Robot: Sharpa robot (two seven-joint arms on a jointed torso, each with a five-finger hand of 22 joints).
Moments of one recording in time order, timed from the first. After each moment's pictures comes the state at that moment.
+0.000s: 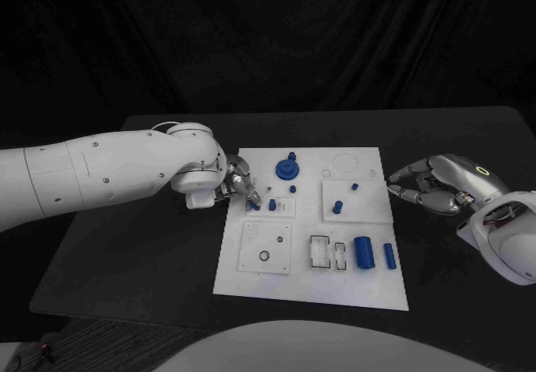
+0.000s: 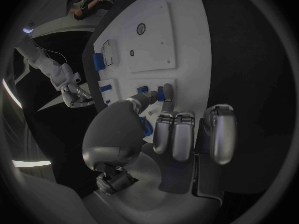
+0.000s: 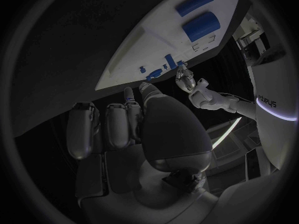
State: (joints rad) left arm 1.38 -0.81 -0.21 1.55 -0.83 0.19 -0.65; left_hand 1.07 -0.07 0.51 0.03 0.41 1.06 0.04 0.18 1.03 1.46 -0.03 1.57 1.31 1.47 -0.07 1.57 1.31 0.02 1.47 0.04 1.43 1.31; right arm 1.28 -1.13 -0.25 1.78 -1.50 -0.55 -0.16; right_hand 1.37 0.01 0.09 0.28 0.40 0.96 0.08 0.12 0.17 1.46 -0.03 1.20 1.53 1.46 -0.09 1.34 1.14 0.04 1.47 0.02 1.38 1.31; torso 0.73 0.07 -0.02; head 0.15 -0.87
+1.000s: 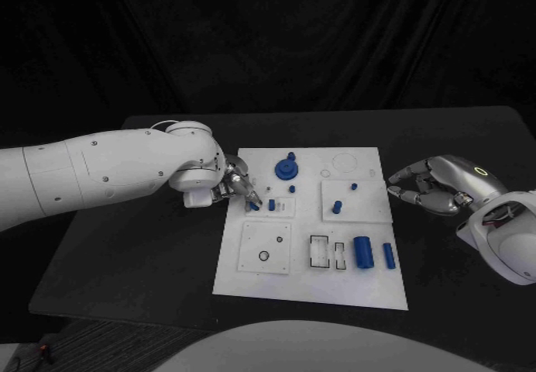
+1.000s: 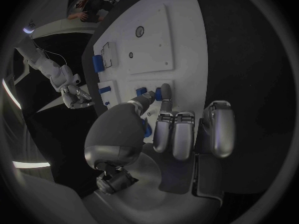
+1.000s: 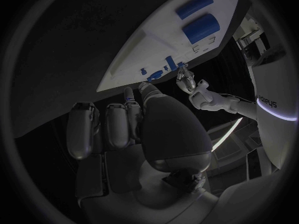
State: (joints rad) left arm 1.38 -0.81 -0.21 1.54 -0.83 0.23 -0.65; left_hand 1.01 -0.03 0.39 0.06 0.17 1.02 0.06 0.13 0.97 1.47 0.00 1.56 1.31 1.46 -0.05 1.57 1.31 0.04 1.43 0.07 1.39 1.31; right arm 1.28 -1.13 -0.25 1.78 -1.50 -0.54 -0.17; right_hand 1.37 0.02 0.09 0.27 0.41 0.97 0.07 0.12 0.17 1.45 -0.02 1.19 1.53 1.47 -0.09 1.34 1.14 0.04 1.47 0.02 1.38 1.31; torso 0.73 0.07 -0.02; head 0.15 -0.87
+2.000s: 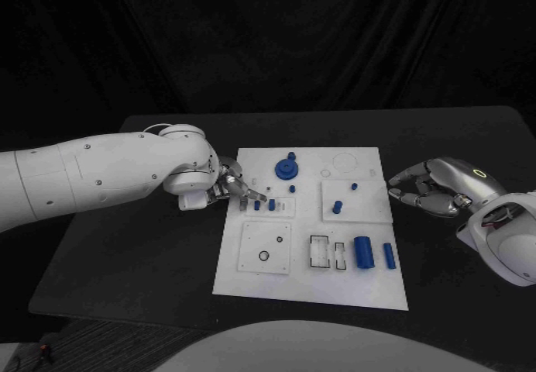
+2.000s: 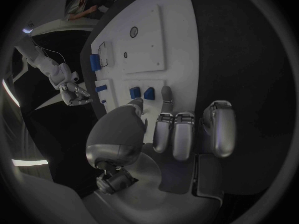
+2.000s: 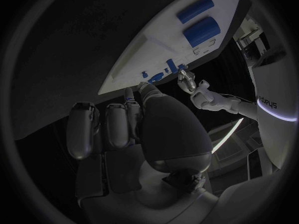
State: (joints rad) left arm 1.37 -0.85 -0.22 1.55 -0.84 0.18 -0.64; left_hand 0.96 0.01 0.02 0.28 0.06 0.99 0.05 0.32 1.15 1.47 0.00 1.57 1.31 1.47 -0.04 1.57 1.31 0.04 1.45 0.06 1.41 1.31; right arm 1.28 -1.13 -0.25 1.77 -1.50 -0.52 -0.17; right_hand 1.39 0.01 0.10 0.26 0.43 0.97 0.07 0.12 0.17 1.45 -0.02 1.19 1.53 1.47 -0.09 1.34 1.14 0.04 1.47 0.02 1.38 1.31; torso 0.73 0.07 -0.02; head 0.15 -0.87
